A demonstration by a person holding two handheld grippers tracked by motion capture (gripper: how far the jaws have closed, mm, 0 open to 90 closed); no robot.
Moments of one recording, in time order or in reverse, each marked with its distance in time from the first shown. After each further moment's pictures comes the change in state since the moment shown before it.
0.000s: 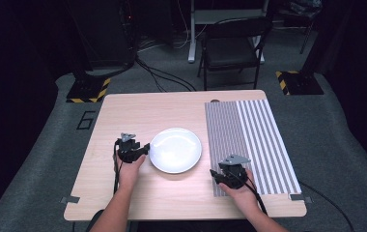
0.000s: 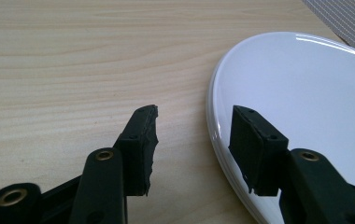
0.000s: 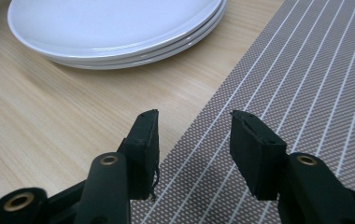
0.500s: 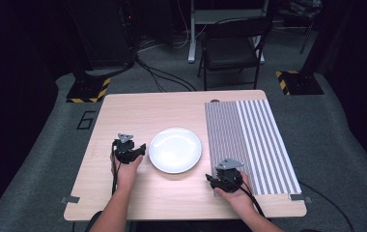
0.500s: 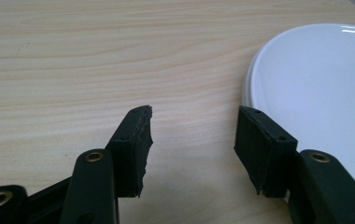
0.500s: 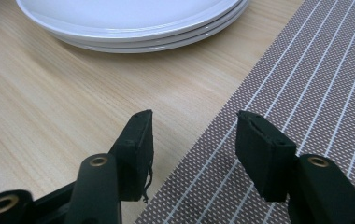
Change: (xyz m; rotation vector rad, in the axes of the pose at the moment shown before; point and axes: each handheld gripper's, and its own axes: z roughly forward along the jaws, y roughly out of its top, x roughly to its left) left arm 0.008 -0.003 0.000 -0.005 0.083 0.032; right arm 0.015 -0.008 0.010 0.022 0.011 -0.037
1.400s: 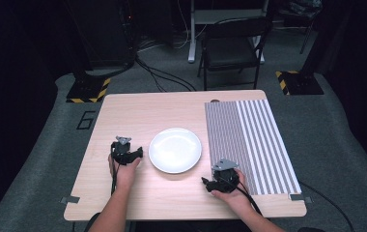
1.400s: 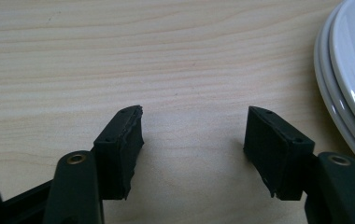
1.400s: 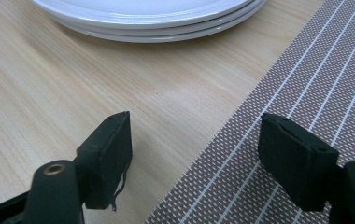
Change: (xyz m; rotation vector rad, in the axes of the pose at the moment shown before) left arm 0.017 -0.015 0.016 0.053 0.107 0.013; right arm 0.003 -0.002 0.013 0.018 0.010 -0.065
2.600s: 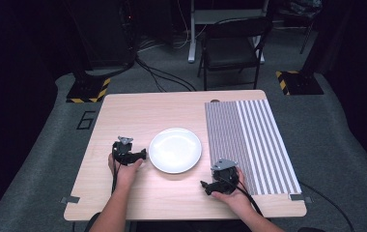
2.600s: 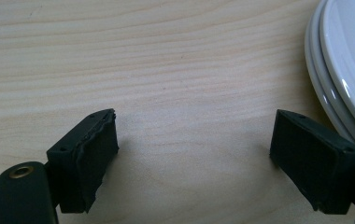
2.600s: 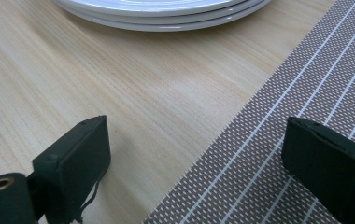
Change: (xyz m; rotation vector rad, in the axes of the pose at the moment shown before) left arm -0.003 0.000 0.002 0.029 -0.027 0.030; right arm -0.001 0.000 0.002 0.038 0.034 -0.016
